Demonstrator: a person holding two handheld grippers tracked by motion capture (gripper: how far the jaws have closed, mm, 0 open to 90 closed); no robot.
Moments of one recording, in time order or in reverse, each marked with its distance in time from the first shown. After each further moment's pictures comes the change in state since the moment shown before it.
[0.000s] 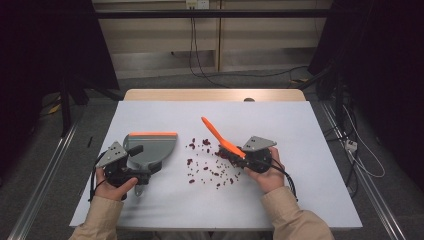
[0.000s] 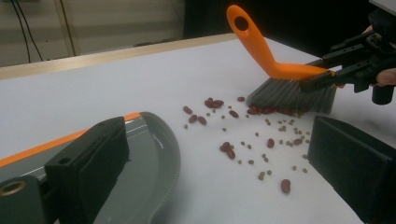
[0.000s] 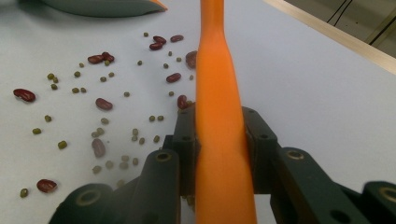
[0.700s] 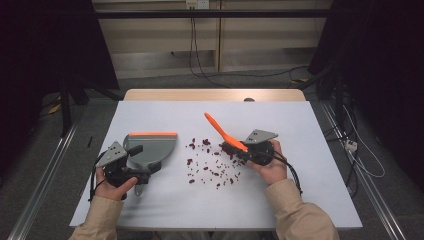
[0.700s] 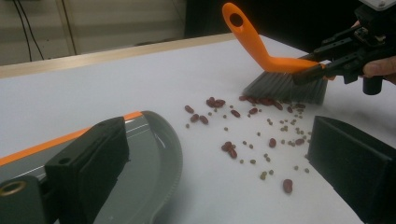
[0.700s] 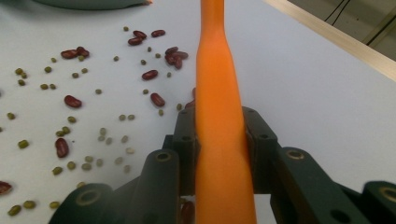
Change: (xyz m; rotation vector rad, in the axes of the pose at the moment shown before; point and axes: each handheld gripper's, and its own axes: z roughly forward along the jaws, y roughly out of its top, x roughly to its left) left arm 0.001 -0.001 0.001 0.001 0.005 -0.007; right arm -0.021 0.003 0.007 0.027 0.002 -0.027
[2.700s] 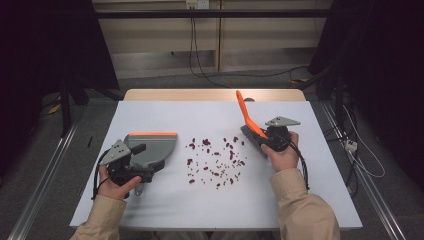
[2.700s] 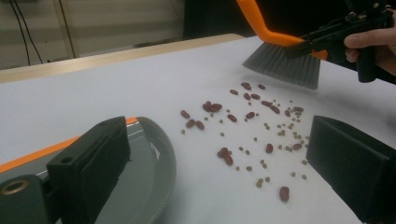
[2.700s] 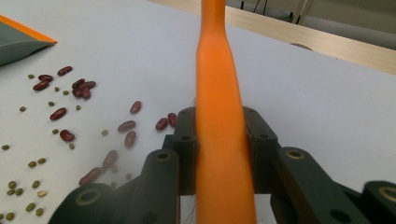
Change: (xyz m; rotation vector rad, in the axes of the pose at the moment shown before) left arm -0.005 0.006 0.005 0.002 -0.007 0.009; right arm -0.054 -0.004 -0.013 -0.021 -0.177 0.289
